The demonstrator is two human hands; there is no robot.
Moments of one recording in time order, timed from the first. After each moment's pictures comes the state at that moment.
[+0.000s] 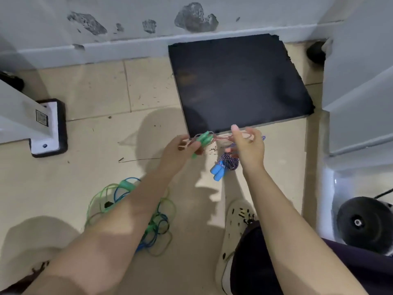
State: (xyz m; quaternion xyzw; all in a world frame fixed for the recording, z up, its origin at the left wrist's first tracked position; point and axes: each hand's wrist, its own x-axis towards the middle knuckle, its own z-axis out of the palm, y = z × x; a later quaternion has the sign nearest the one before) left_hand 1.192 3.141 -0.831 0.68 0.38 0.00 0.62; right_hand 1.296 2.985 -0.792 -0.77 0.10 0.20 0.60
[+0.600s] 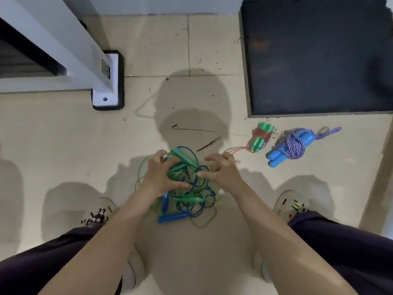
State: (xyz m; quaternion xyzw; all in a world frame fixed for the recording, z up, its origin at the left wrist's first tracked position) left_hand 0.976 3.223 -0.898 0.81 0.39 -0.15 0.41; right_hand 1.138 3.070 -0.897 -0.81 -0.19 0.47 0.29
